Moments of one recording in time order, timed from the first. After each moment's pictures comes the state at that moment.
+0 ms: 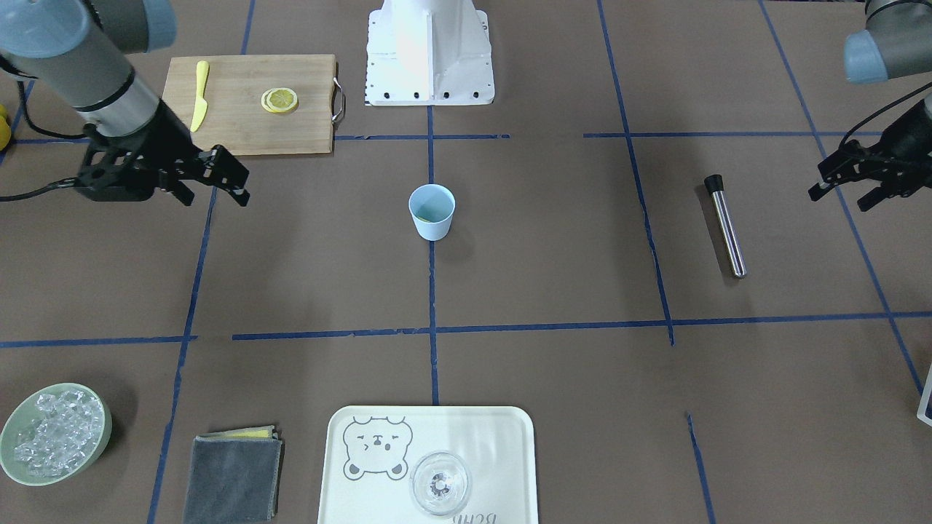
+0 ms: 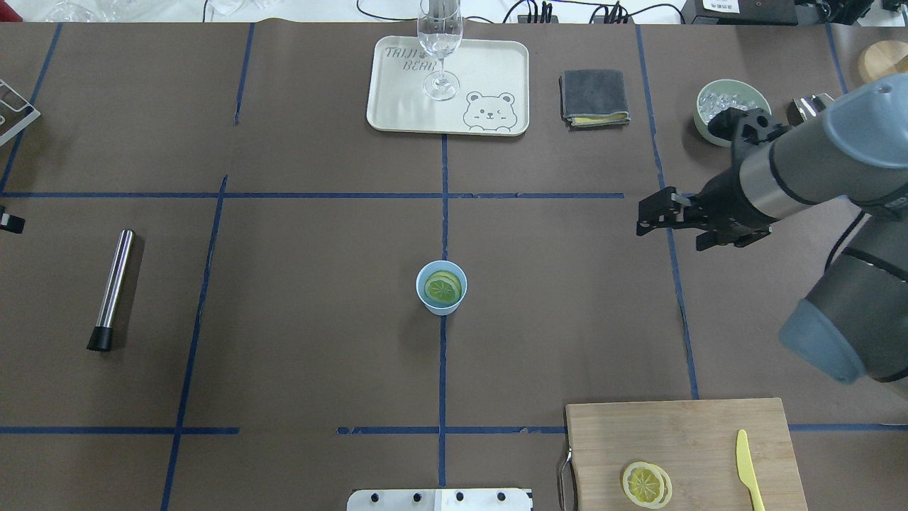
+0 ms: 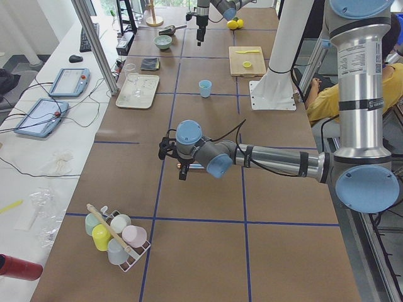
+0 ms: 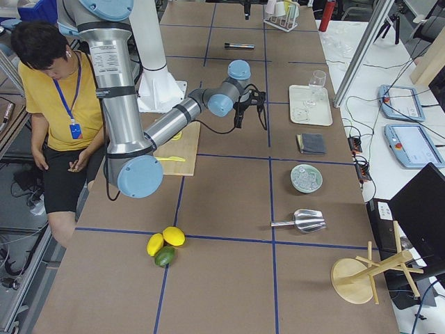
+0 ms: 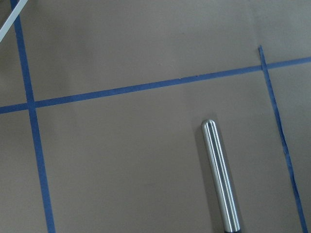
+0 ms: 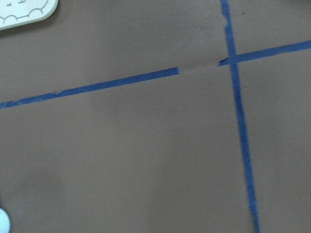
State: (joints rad) left arm -1.17 -1.48 -1.73 -2.18 -2.35 -0.64; right arm 0.86 -1.44 2.00 -1.32 2.18 1.15
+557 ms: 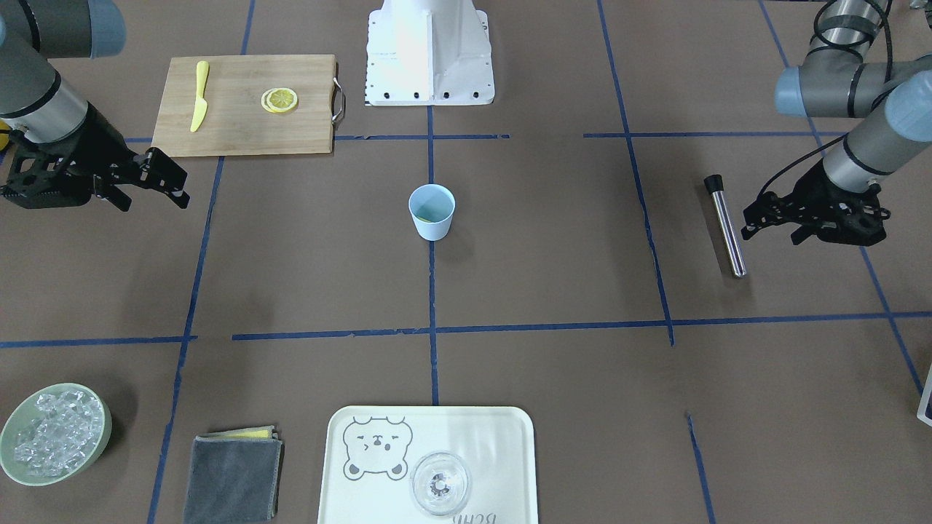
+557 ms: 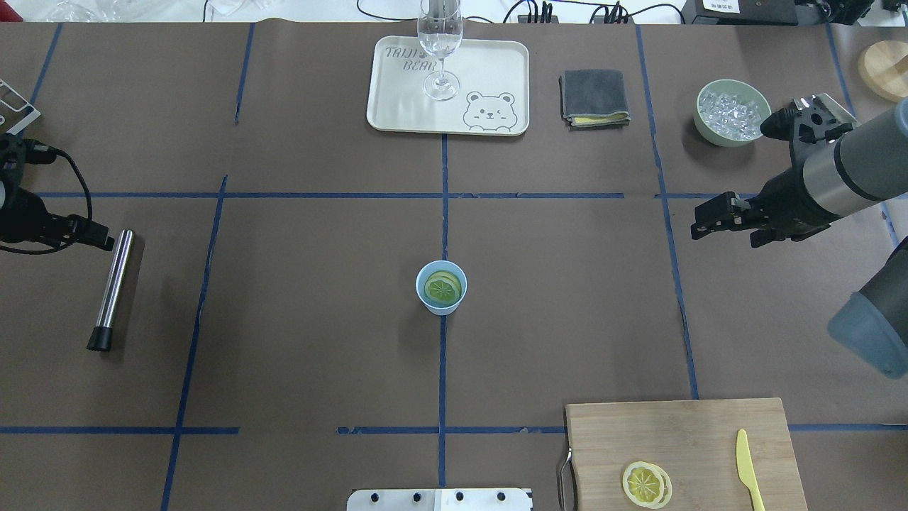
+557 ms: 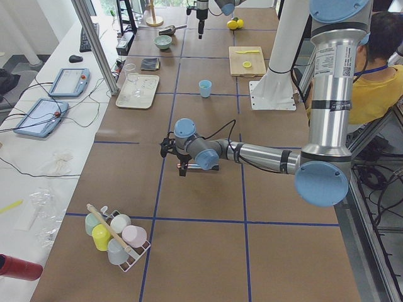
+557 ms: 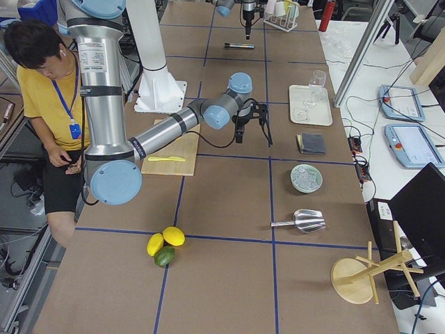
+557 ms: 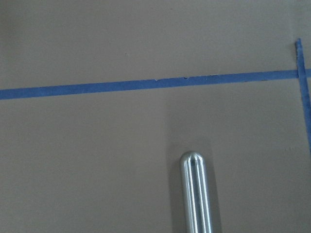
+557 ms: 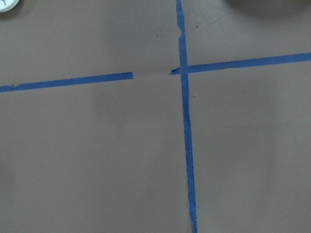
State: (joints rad) left arm -0.98 -1.59 -1.61 -2.16 -2.19 -0.75; right arm 0.91 -1.50 2.00 -1.32 2.20 1.02
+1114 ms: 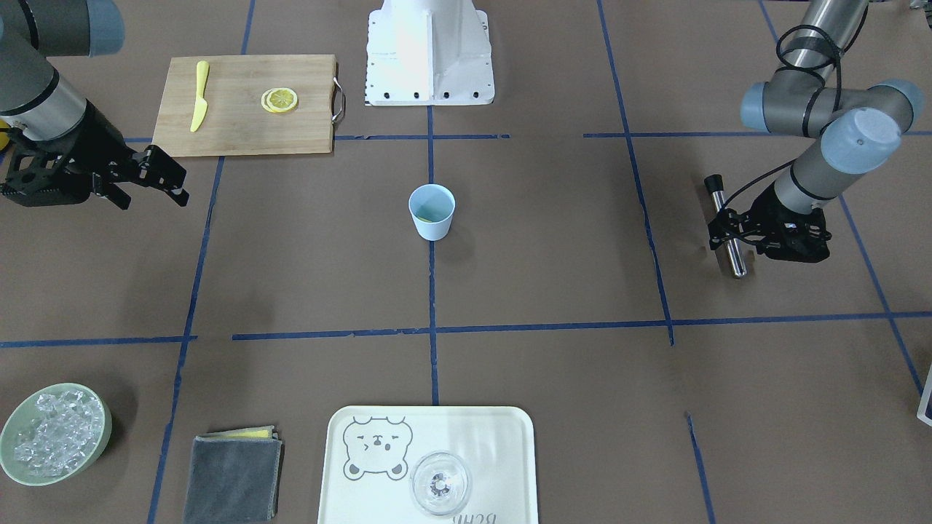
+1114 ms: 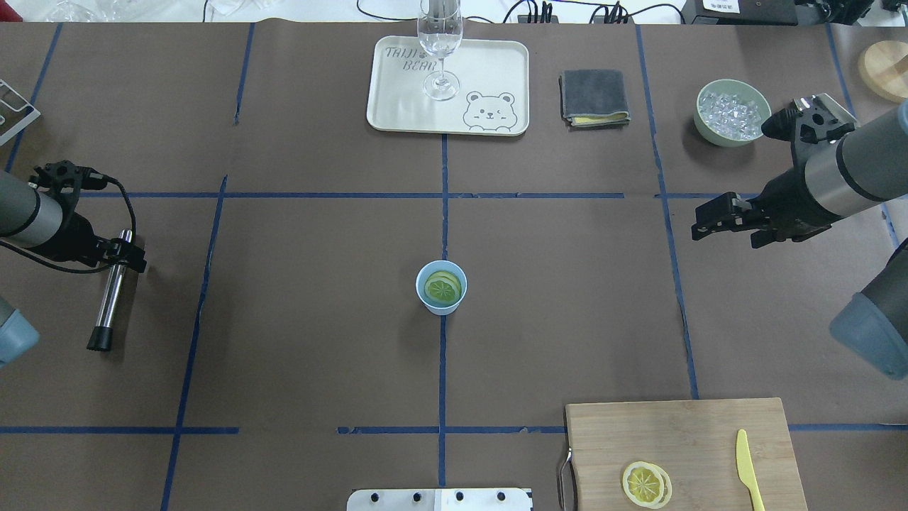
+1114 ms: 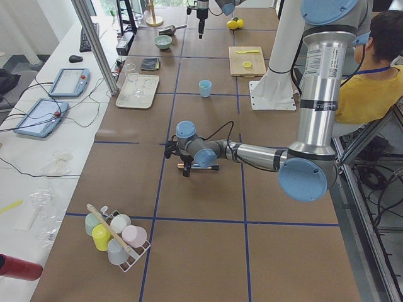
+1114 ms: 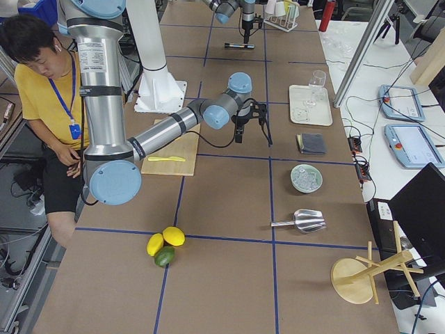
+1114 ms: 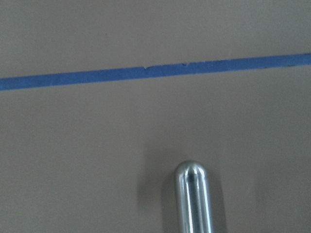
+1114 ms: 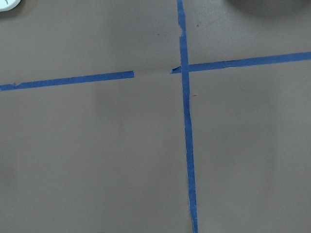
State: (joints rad) left arm -0.88 -1.64 -1.55 -2.15 -2.16 -0.76; right arm 0.91 -1.51 2.00 -1.32 2.21 1.02
